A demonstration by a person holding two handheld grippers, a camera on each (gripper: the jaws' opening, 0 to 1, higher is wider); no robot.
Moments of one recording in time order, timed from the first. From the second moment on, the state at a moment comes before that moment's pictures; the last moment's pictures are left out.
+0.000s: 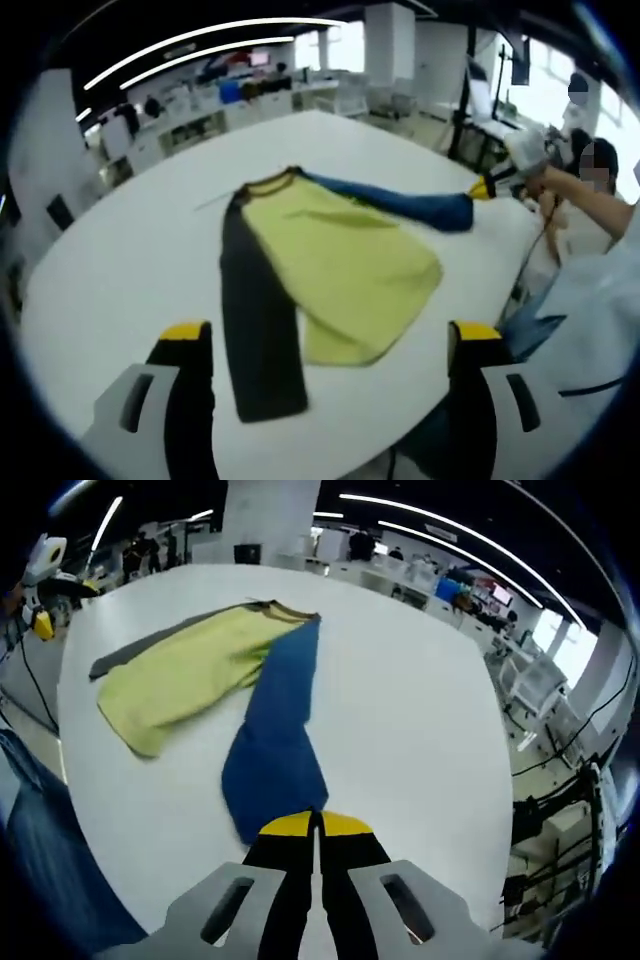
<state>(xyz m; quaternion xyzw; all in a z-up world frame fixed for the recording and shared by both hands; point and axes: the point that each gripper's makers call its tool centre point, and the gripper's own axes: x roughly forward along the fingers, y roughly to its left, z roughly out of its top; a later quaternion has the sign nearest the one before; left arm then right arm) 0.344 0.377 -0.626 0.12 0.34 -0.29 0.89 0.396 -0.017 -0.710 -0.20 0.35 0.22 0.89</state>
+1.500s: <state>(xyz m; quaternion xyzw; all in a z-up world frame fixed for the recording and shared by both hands) 0.354 0.362 -0.624 0.12 0.35 -0.28 0.89 0.470 -0.142 -0.710 -0.26 0.38 0.15 0.88</state>
